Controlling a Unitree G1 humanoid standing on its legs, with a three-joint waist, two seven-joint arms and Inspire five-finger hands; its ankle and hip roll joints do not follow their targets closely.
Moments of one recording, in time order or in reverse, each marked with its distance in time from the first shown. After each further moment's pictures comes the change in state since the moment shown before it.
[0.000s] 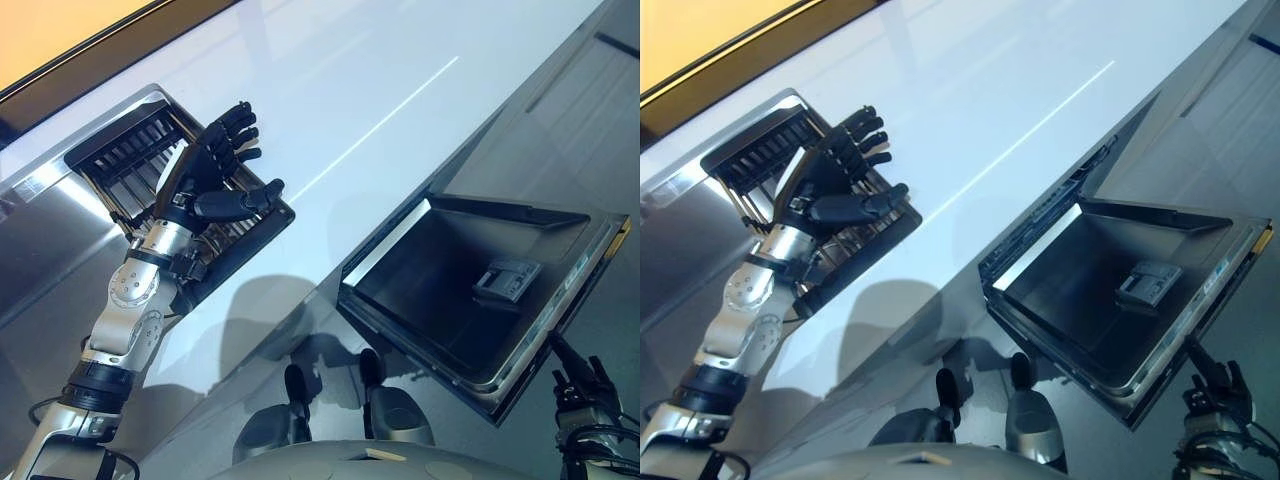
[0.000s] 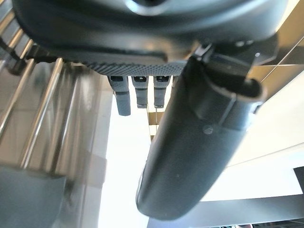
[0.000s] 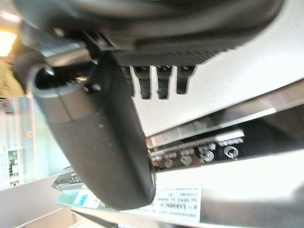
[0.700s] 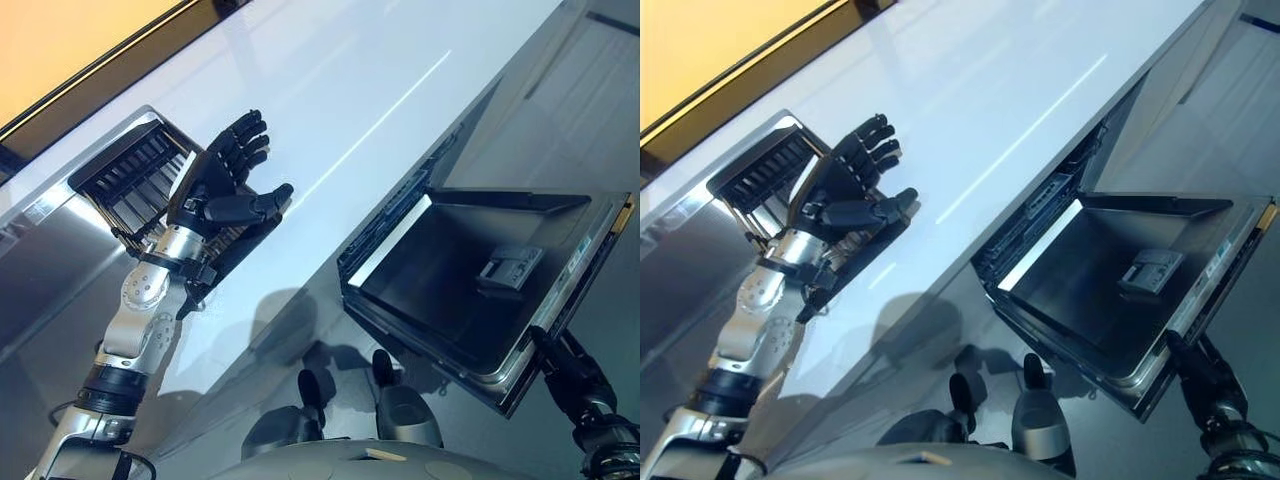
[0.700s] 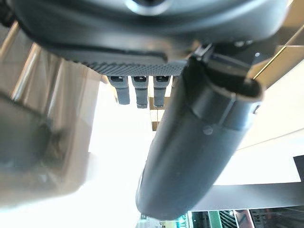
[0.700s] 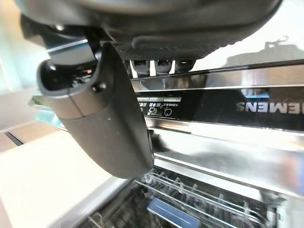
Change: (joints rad) left arm 0.028 -0.092 0.007 -0.006 0.002 0.051 -0.066; right arm 0.055 -0.100 0.233 0.023 0.032 0.049 0.513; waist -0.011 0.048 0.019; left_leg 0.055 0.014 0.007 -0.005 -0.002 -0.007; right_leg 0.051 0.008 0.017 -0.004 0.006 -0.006
